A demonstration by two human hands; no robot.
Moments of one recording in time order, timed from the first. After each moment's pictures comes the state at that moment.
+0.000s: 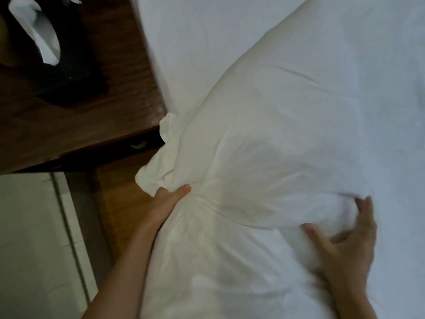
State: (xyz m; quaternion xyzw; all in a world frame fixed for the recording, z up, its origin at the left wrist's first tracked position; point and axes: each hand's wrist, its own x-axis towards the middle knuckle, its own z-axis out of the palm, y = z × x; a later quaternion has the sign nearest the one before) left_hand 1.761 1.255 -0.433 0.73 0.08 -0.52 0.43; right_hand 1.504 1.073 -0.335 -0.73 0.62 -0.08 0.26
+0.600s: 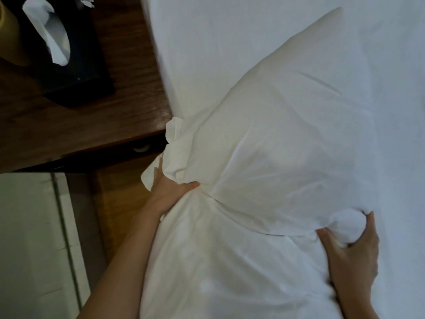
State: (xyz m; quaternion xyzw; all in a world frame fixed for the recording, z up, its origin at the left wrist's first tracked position) left_hand 1.793 1.239 -0.454 0.82 -0.08 -0.45 0.33; right_hand 1.500 1.060 -0.356 -0.69 0.67 -0.07 0.26
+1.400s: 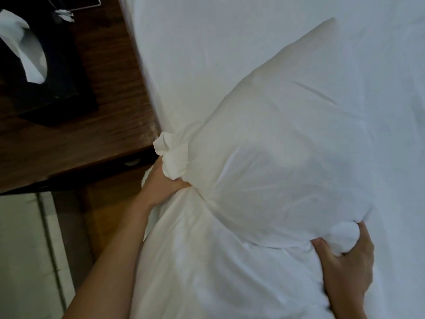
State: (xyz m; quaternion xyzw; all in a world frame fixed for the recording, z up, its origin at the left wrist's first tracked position) left_hand 1.836 1.198 -0.469 0.77 -0.22 -0.42 0.43; right_hand 1.506 1.050 -0.377 -0.67 0.70 -0.07 0.24
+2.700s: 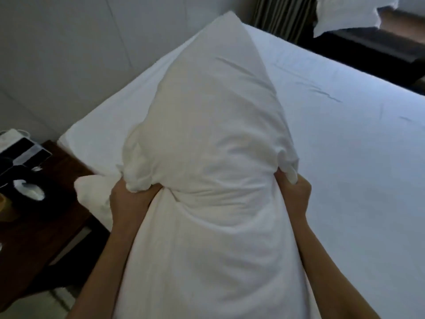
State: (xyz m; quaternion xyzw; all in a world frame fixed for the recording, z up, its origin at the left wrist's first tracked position) left_hand 1.585 1.282 0.004 0.79 -0.30 -0.32 0.43; right_hand 1.296 1.211 -0.043 -0.42 0.69 -0.46 0.36
